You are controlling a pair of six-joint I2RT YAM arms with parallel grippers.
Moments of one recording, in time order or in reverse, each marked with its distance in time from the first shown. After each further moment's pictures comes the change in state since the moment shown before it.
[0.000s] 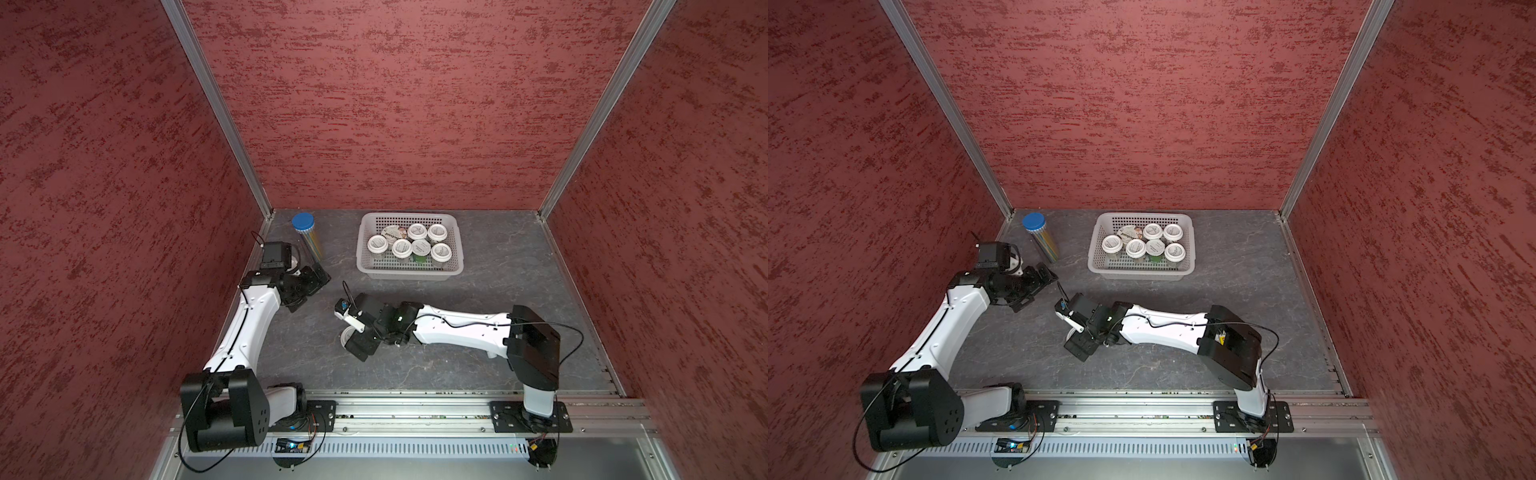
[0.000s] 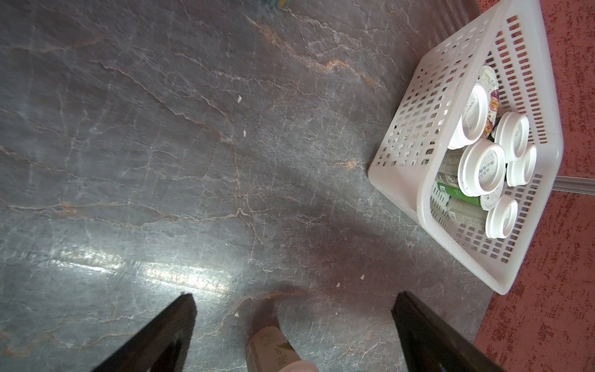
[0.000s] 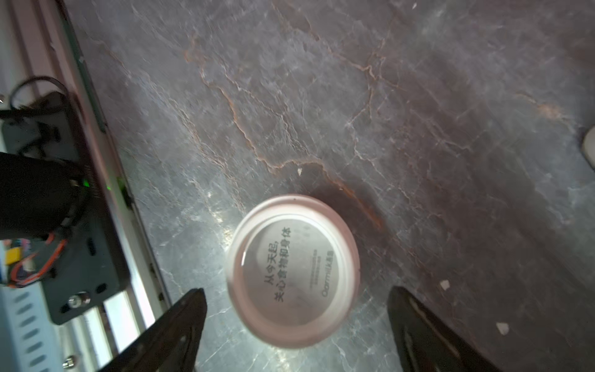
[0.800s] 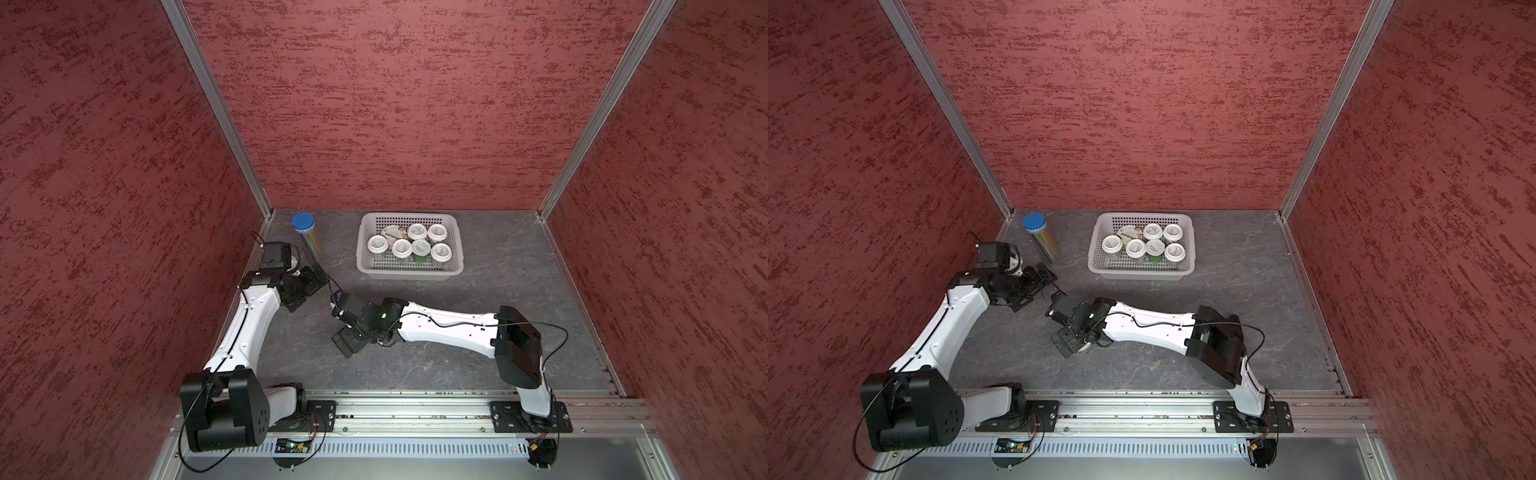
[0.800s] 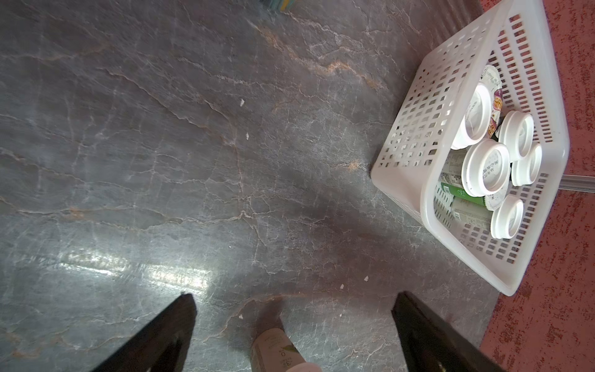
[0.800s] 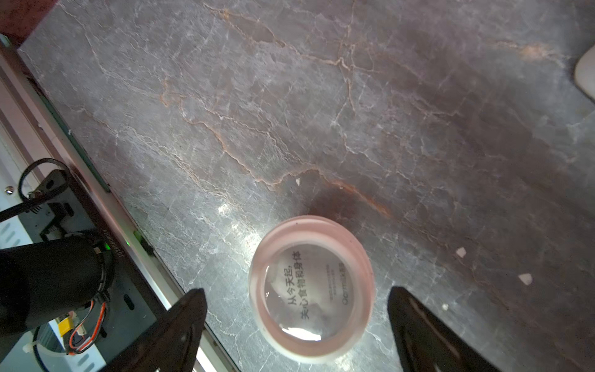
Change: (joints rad) left arm 0.002 0.000 0.000 0.000 -0.008 0.018; right arm 0.032 0.146 0.241 -0.225 0.097 0.249
